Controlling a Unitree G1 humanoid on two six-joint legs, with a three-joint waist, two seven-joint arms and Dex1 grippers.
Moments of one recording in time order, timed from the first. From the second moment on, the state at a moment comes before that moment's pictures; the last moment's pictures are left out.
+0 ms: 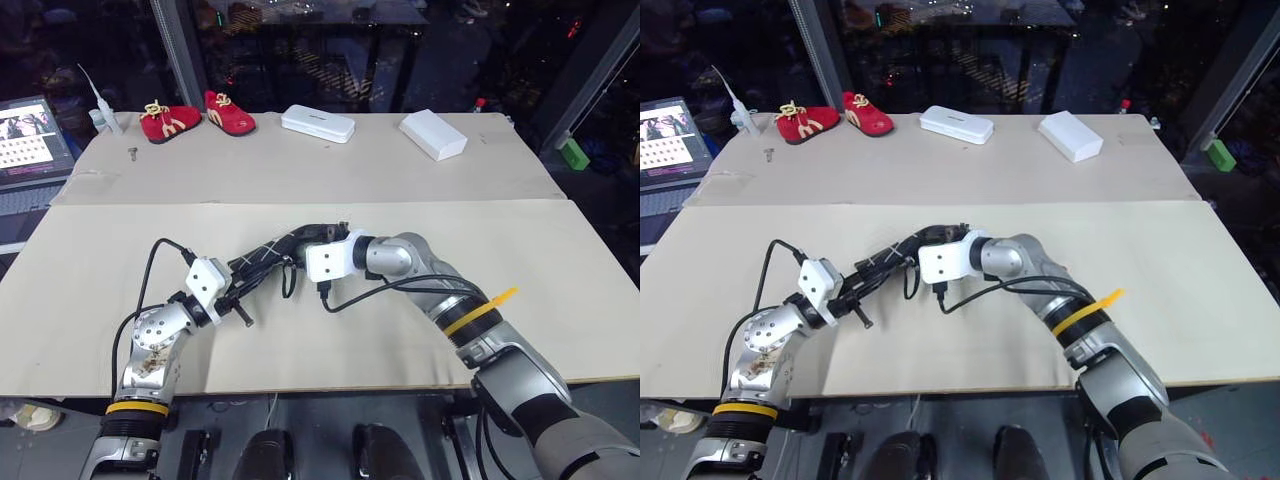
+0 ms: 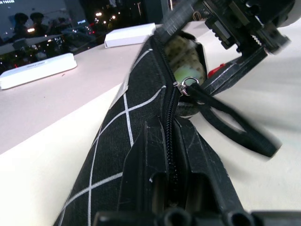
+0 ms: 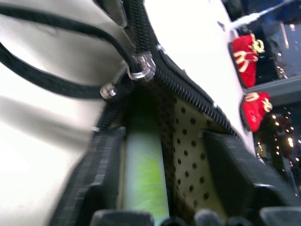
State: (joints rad) left arm -0.23 0.44 0.04 0.19 -0.28 -0.23 -0.83; right arm -0.86 -0.36 0.50 0.40 -0.45 -0.28 0.64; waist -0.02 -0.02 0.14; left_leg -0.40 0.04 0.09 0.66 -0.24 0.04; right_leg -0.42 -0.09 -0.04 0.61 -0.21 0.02
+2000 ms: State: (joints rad) left arm -0.23 0.43 0.08 0.16 -0.31 -0.17 -0.79; right arm -0.61 -0.57 0.02 0.49 0.13 0.18 1.02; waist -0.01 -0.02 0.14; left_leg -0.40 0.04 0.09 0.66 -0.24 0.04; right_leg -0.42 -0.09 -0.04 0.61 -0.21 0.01
